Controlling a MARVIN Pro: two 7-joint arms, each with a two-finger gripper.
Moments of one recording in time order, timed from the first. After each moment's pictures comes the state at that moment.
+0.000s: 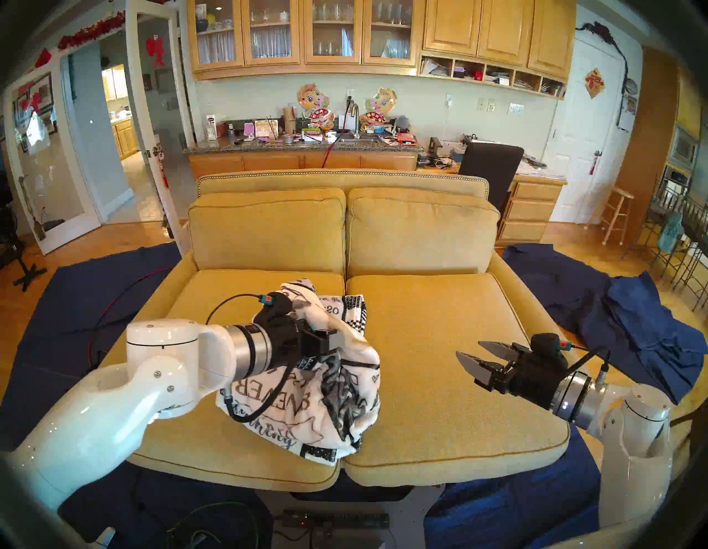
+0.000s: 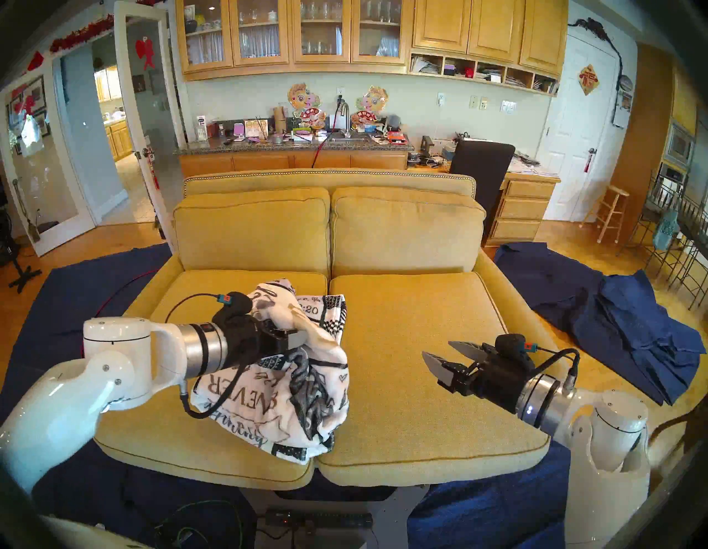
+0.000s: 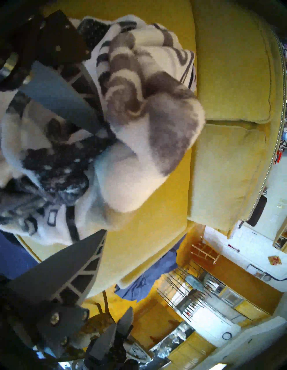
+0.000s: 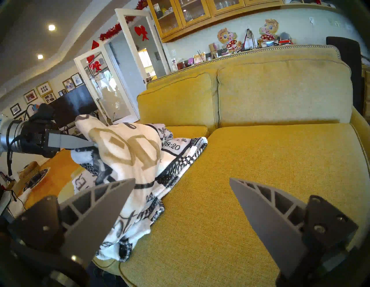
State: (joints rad) left arm 1.67 -0.70 -1.26 -2.29 -1.38 0.63 0.39; right arm -2.13 -1.34 2.12 -2.15 0.40 0.59 0.95
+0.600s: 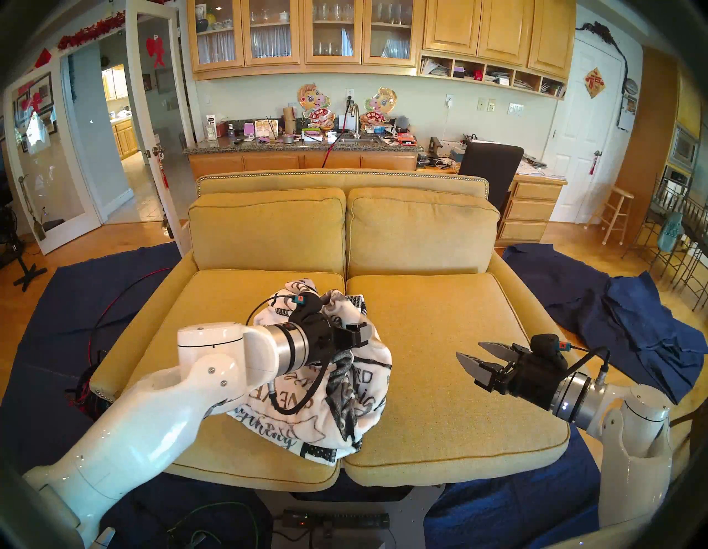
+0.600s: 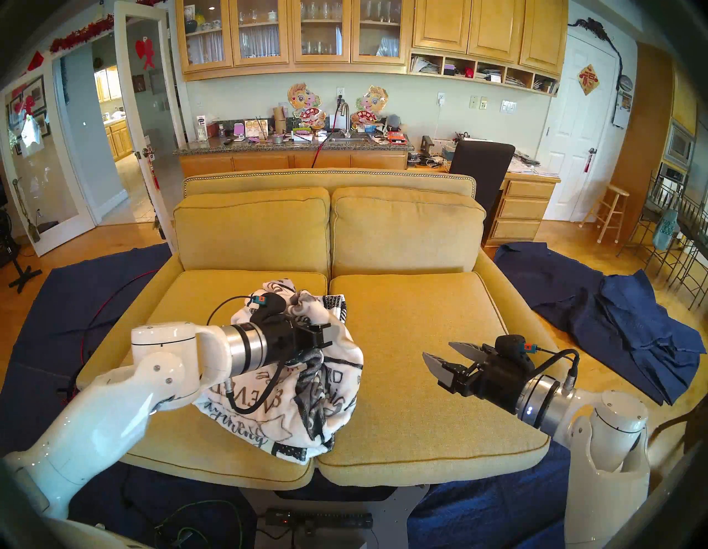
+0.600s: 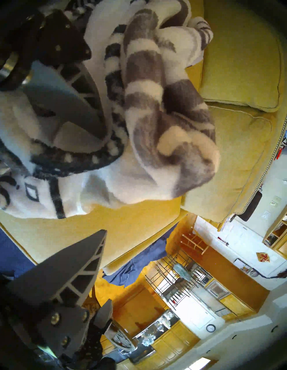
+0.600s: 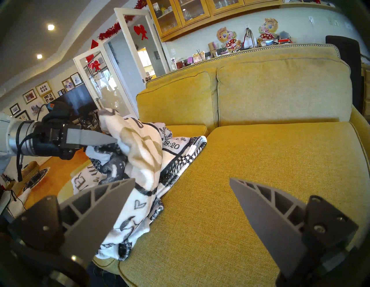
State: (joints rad) left arm 1.52 -0.90 -1.10 -2.12 -1.31 0.60 0.40; right arm -2.13 -1.34 2.12 -2.15 0.40 0.59 0.95
